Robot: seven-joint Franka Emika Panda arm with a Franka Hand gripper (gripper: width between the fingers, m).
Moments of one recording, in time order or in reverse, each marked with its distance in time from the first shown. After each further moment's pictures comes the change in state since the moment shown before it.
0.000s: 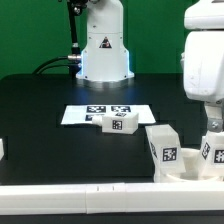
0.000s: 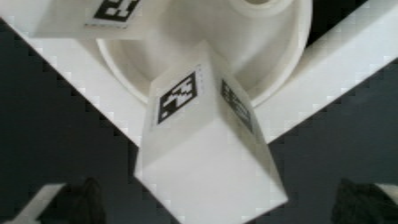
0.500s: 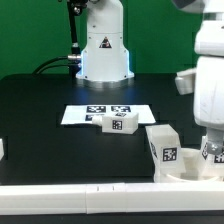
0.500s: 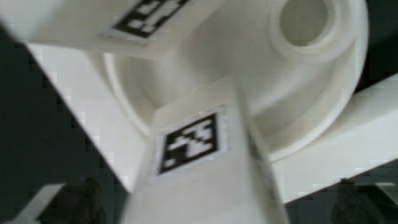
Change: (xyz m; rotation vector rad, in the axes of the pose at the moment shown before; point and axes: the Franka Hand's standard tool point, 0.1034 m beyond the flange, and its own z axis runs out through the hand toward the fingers) arm -0.003 -0.006 0.029 0.001 -0.057 -0.123
